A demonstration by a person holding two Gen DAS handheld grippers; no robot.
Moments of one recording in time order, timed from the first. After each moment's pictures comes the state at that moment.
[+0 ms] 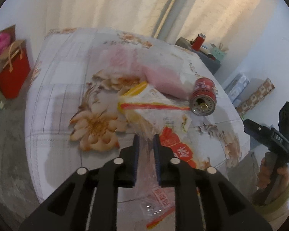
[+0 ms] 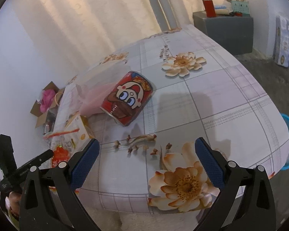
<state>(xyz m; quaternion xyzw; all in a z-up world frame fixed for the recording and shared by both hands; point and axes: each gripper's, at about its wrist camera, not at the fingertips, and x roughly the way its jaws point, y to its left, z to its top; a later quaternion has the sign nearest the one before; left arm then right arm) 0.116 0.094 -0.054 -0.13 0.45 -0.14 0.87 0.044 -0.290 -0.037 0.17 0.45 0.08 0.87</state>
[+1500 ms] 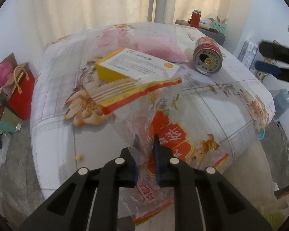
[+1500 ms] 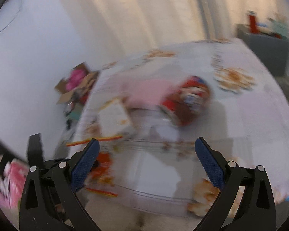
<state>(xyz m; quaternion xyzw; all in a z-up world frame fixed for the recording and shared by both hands) 0.081 0.052 -0.096 0.02 0.45 -0.11 0.88 0.052 -0.225 -0.011 0.11 0.43 0.23 0.87</state>
